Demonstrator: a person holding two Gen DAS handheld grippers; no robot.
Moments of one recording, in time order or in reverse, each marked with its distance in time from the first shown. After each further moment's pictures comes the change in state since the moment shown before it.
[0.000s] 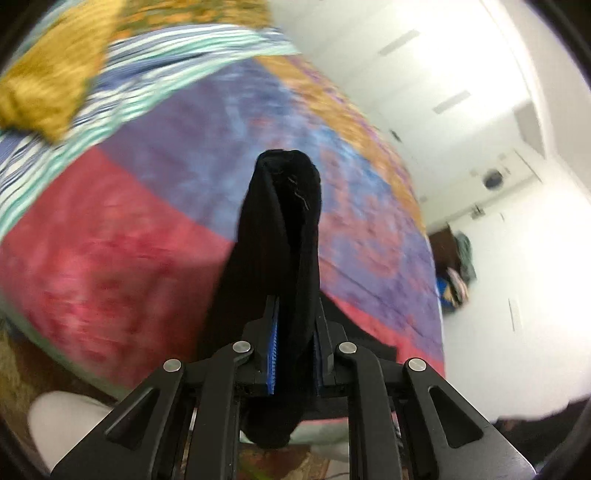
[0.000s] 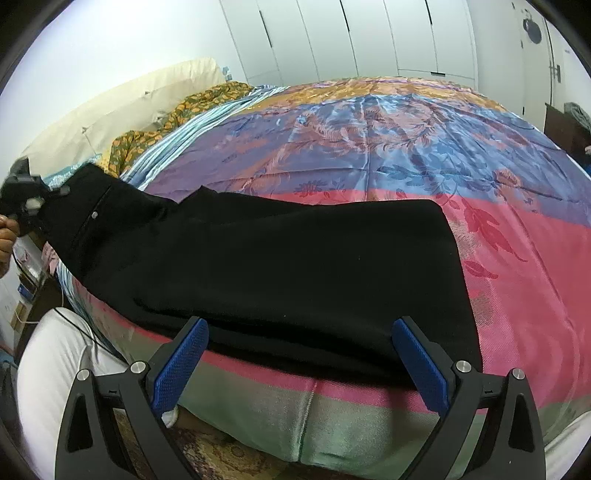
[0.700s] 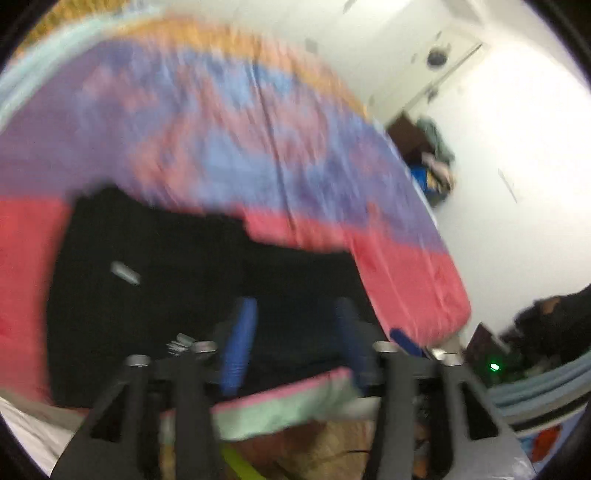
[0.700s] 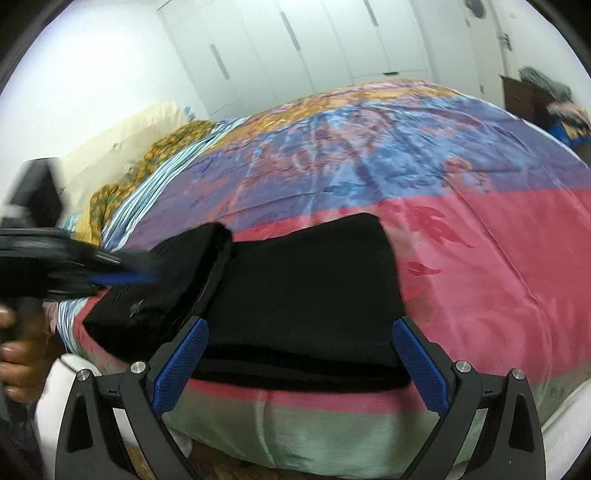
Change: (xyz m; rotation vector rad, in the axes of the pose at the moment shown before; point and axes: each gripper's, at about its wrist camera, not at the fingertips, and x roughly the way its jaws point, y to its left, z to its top) left arm 0.122 -0.147 -0.103 0.385 0.129 -0.012; right arm -0.027 -0.054 0.004 0.217 -0.090 -0.045
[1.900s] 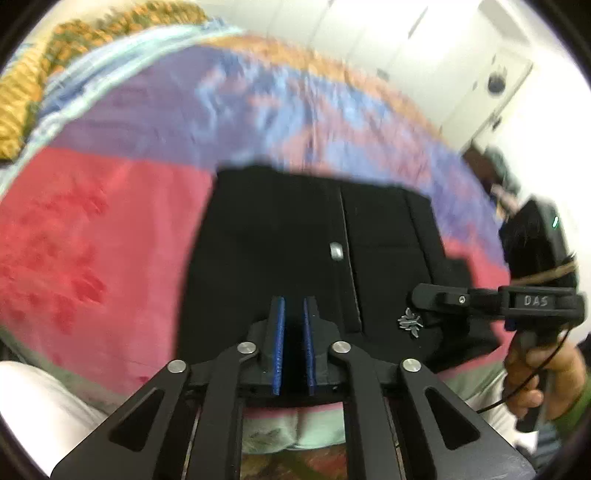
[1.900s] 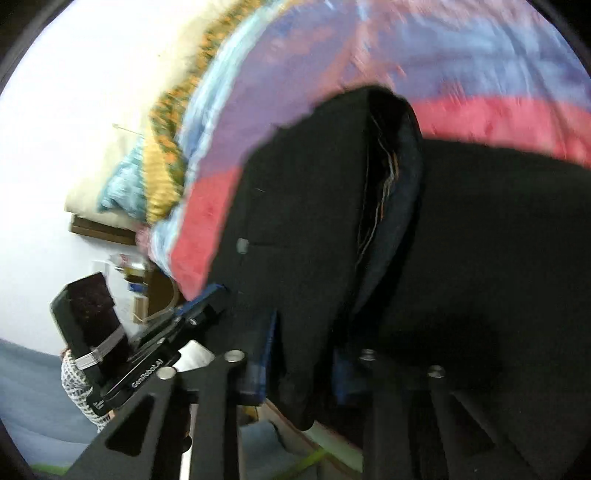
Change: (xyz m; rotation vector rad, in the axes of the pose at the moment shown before) left arm -0.024 0.102 -0.055 -0.088 -0.098 0.236; right arm 0.141 0.118 0.053 0.041 0.570 0.531
